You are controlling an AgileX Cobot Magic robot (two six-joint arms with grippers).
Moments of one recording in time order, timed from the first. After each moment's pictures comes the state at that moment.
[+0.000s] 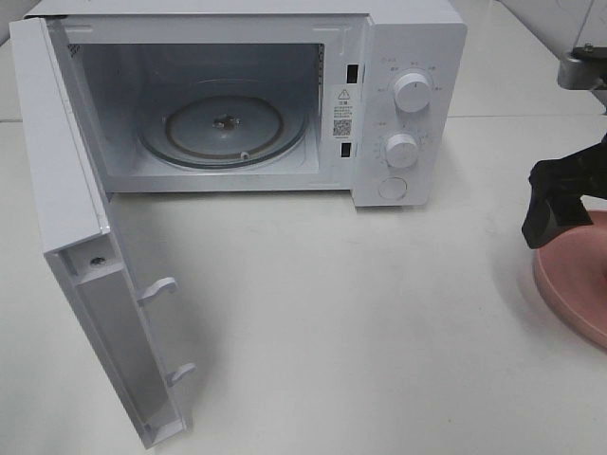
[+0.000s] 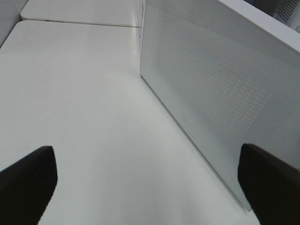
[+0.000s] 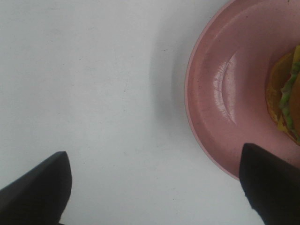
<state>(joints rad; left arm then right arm) 0.03 -0.01 -0.50 -0.15 1.04 0.05 0.13 1.39 -0.89 0.02 0.82 0.05</state>
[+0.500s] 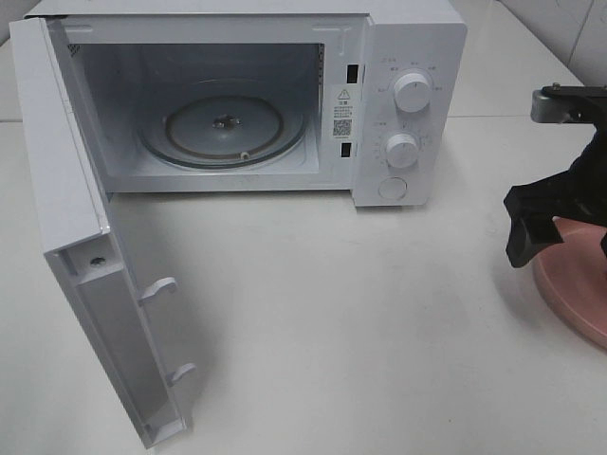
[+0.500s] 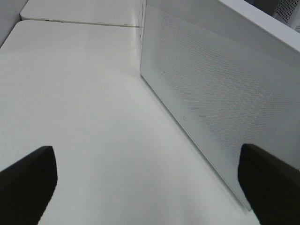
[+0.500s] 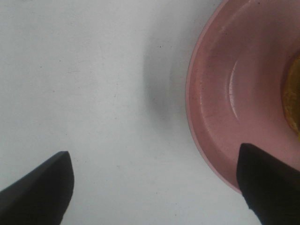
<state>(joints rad) 0.03 -0.01 -0.50 -0.15 1.04 0.05 0.12 1.55 -0.89 0.01 0.75 0.08</state>
